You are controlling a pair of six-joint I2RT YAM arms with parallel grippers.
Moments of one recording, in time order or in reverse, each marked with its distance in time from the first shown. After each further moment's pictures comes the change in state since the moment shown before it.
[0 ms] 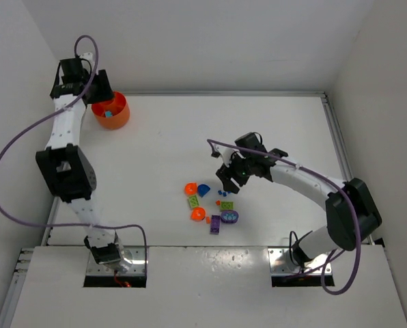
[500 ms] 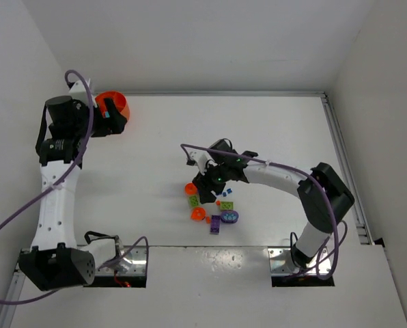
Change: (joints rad) left arm -0.053 -0.834 -0.672 0.056 0.156 -0.040; right arm 0.162 0.191 0.110 0.038 -0.142 0.153
